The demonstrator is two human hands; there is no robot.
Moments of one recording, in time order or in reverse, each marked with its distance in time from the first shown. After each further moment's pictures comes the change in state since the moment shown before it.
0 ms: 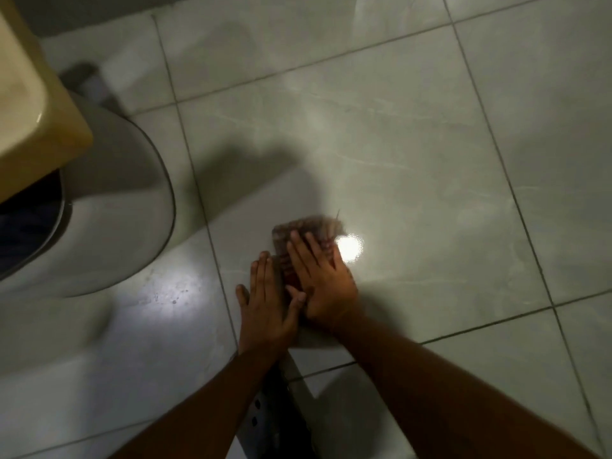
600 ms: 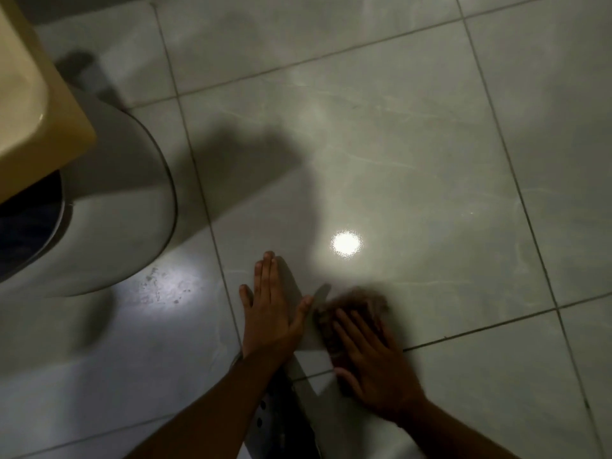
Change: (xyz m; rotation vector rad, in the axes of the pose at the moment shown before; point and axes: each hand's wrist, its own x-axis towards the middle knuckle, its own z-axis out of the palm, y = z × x) left_hand 0.001 -0.011 0.004 -0.004 0.003 0.023; right_hand -0.161 0.025 0.030 -0.092 -0.081 -0.031
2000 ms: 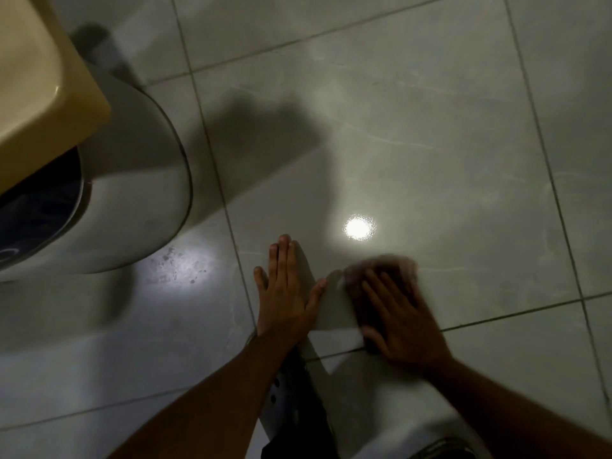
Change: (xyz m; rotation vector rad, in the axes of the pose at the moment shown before) left_hand -0.001 0.001 0.001 0.107 -0.052 -0.018; right_hand 0.027 0.042 -0.025 0.022 0.008 -0.016
